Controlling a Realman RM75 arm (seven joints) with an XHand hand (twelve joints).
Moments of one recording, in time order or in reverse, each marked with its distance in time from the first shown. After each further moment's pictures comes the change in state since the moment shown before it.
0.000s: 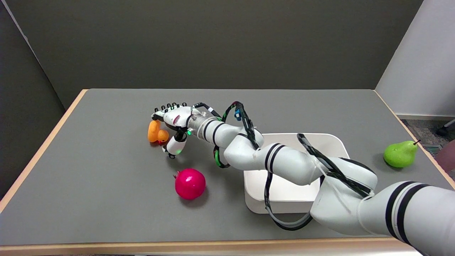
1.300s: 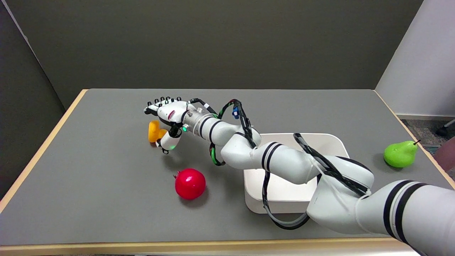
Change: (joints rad) arm 0.016 -0.023 0.003 -0.030 0.012 0.074 -0.010
